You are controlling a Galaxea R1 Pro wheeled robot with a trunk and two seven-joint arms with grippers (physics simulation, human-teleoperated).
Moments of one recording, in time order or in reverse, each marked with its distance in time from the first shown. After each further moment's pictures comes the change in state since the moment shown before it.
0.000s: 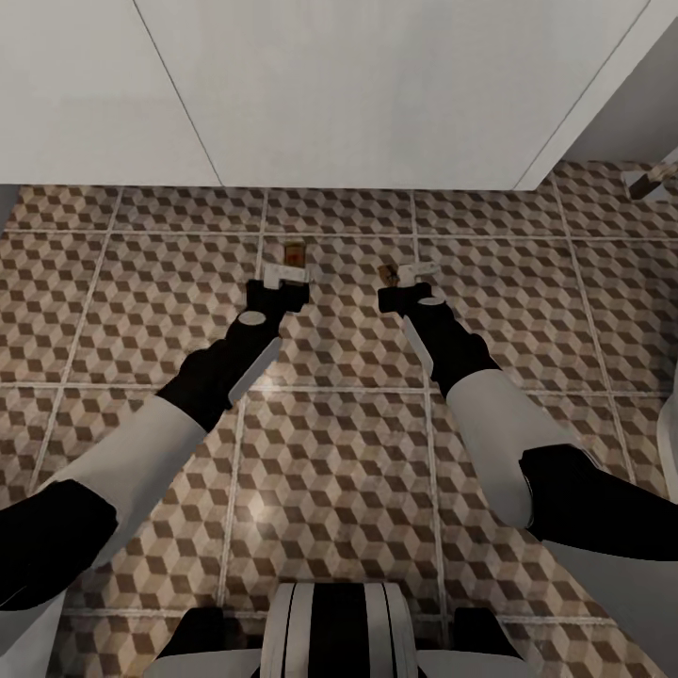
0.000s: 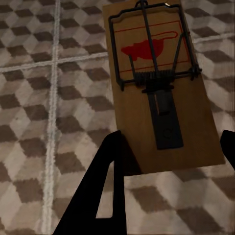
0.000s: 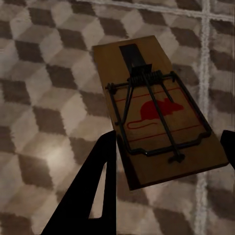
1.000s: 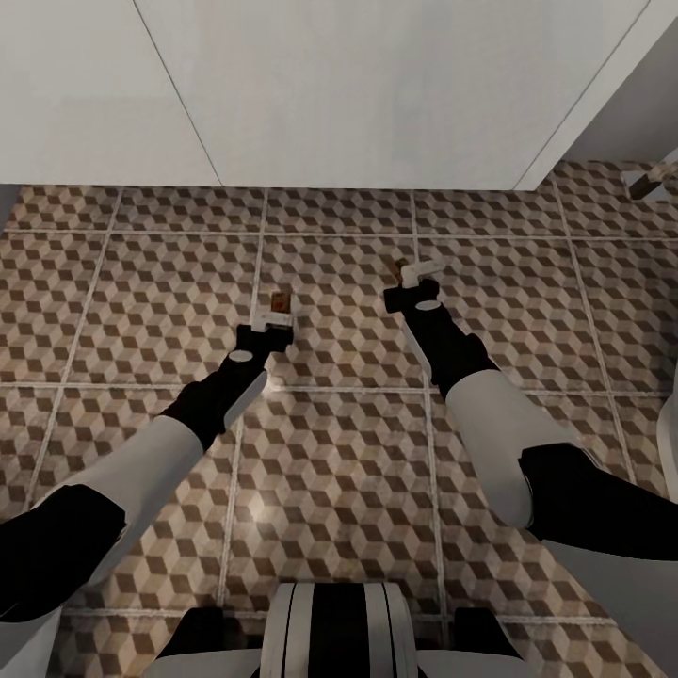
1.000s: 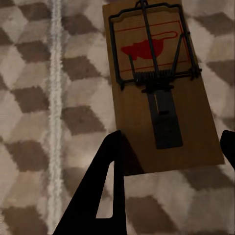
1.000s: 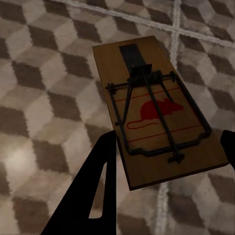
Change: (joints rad) left arm 0.050 0.009 0.032 0.279 0.000 -0.147 -0.096; right arm -0.002 0.000 -0.002 0.029 0.111 -0.047 -0.075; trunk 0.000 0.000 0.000
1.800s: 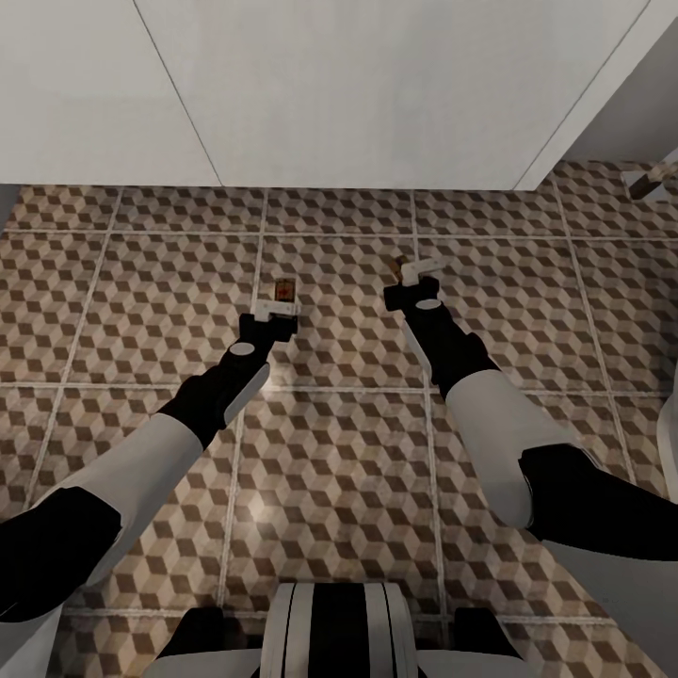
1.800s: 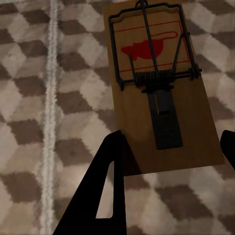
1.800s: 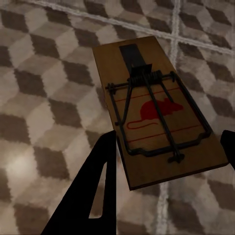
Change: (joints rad) left arm 0.000 0.005 -0.002 -0.085 -0.002 0.004 0.004; right arm 0.001 0.000 0.002 -0.014 0.000 -0.008 0.004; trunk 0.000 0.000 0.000
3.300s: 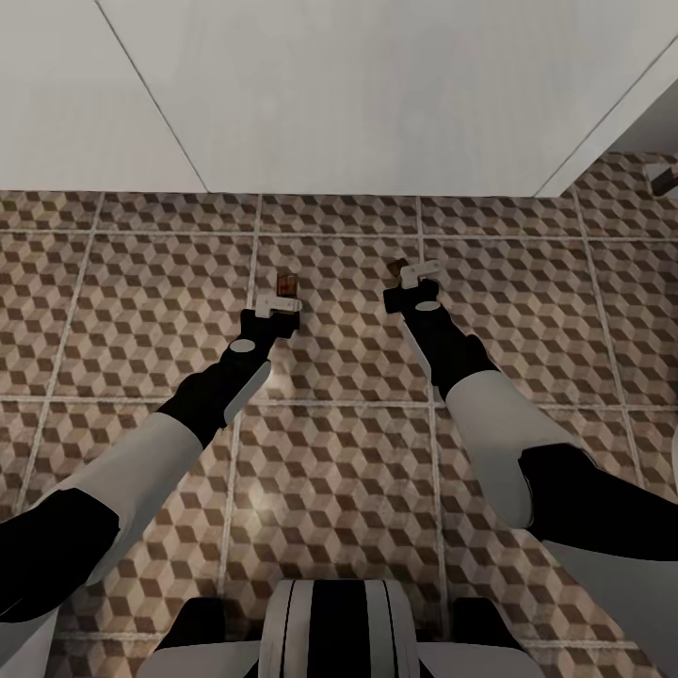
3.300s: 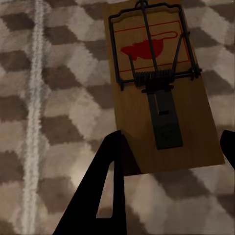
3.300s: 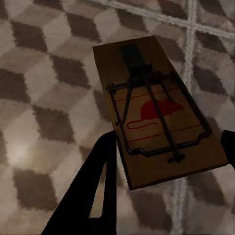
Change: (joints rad) left arm 0.001 0.001 0.000 -0.036 -0.001 0.009 0.003; right arm 0.000 0.000 0.000 0.016 -0.001 0.000 0.000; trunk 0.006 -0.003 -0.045
